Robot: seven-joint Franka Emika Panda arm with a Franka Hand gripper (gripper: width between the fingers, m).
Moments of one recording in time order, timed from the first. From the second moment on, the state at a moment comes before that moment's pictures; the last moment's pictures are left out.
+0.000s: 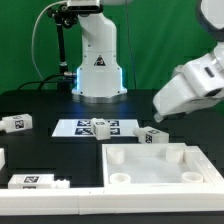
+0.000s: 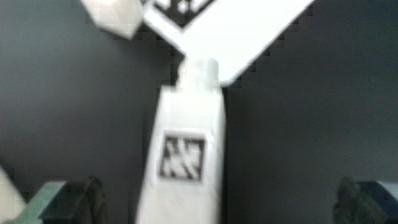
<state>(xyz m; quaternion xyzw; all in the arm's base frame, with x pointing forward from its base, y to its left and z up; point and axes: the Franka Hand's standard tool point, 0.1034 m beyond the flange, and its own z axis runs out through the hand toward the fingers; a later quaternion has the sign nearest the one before) 0.445 0.119 0.051 0.87 0.28 -0.36 0.19</state>
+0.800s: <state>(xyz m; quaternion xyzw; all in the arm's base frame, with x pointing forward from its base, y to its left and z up) 0.461 0.118 0.046 0.87 0.25 -0.38 0.19</state>
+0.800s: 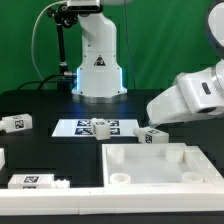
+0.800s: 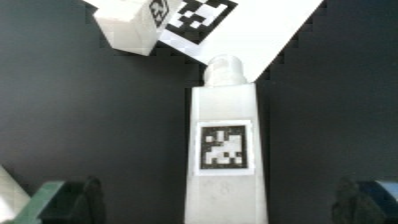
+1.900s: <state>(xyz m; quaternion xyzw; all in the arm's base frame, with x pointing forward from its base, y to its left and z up) 0.442 0.108 0.015 0.86 0.22 -0.41 0.19</state>
